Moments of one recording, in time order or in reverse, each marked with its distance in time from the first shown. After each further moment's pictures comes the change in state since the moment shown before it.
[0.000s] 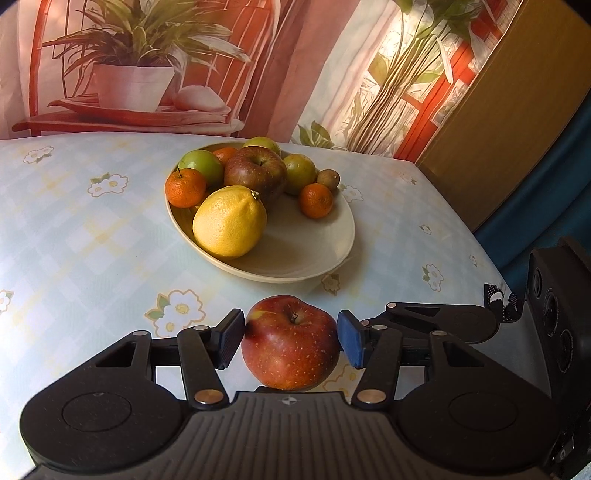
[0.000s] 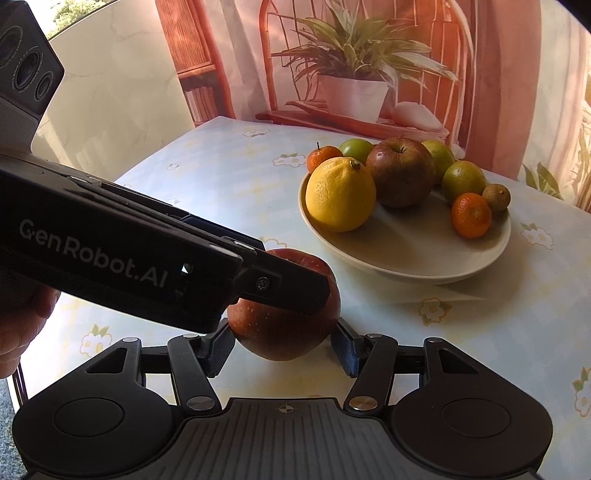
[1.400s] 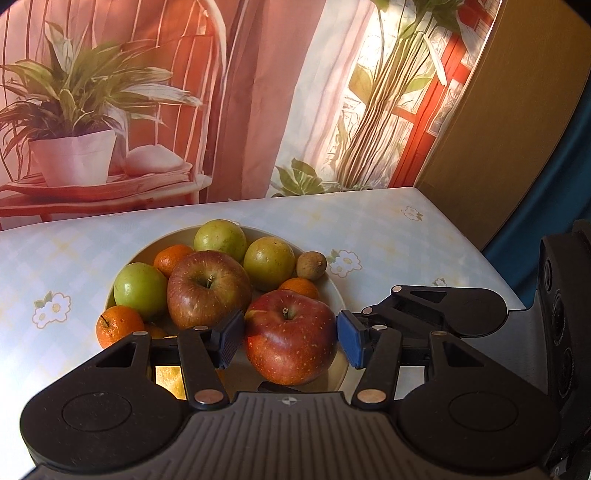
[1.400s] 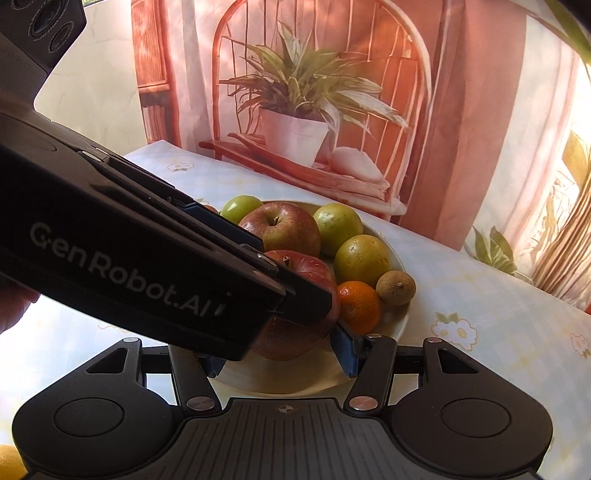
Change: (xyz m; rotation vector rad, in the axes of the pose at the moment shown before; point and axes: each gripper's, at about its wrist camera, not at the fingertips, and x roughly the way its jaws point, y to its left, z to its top) left arm 0.061 -0.026 0.074 0.139 -0.056 0.027; right arm 0.020 -0.084 0.051 -0.128 -0.076 -0.135
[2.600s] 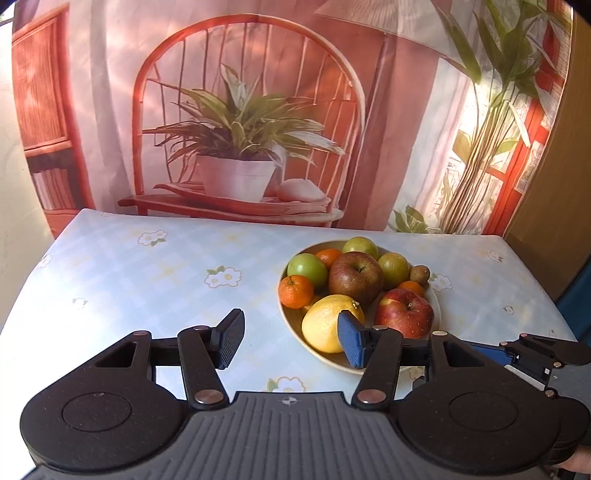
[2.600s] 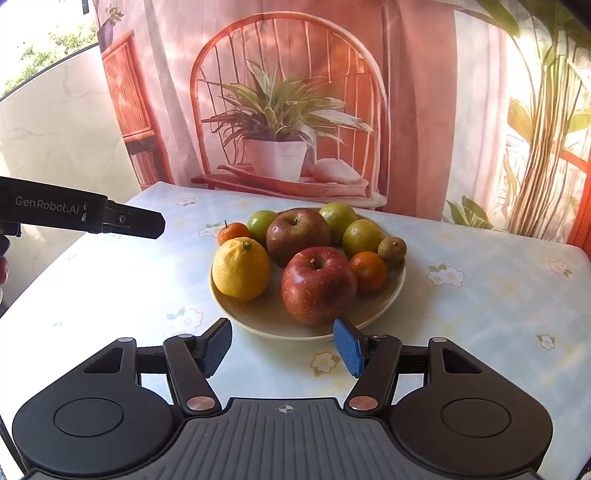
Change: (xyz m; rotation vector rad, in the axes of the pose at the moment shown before) left arm -0.118 0.030 -0.048 -0.166 -0.148 0.361; right arm -0.072 0.035 -0.024 0.222 -0.078 -0.018
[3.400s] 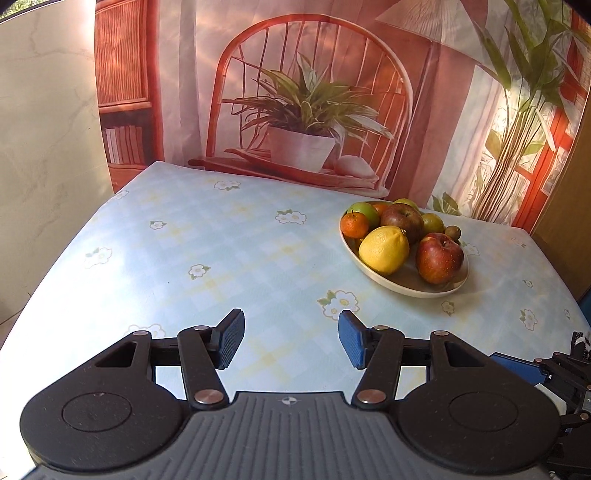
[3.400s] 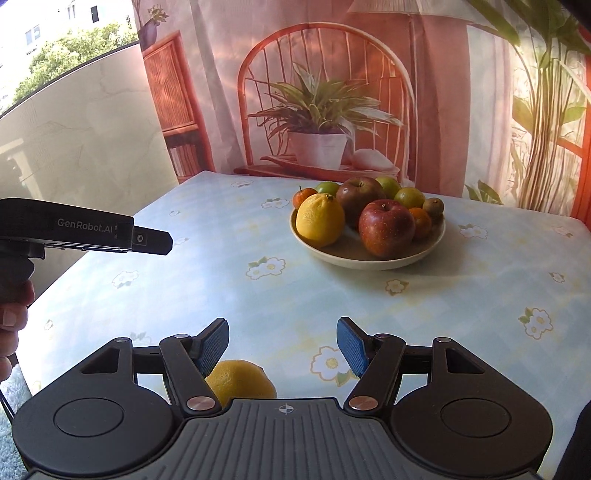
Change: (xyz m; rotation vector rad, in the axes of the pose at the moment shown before) left arm -0.057 0.028 -0.070 -0.087 -0.006 0.106; right arm -0.060 0.069 -0.063 -0.004 -0.025 0.041
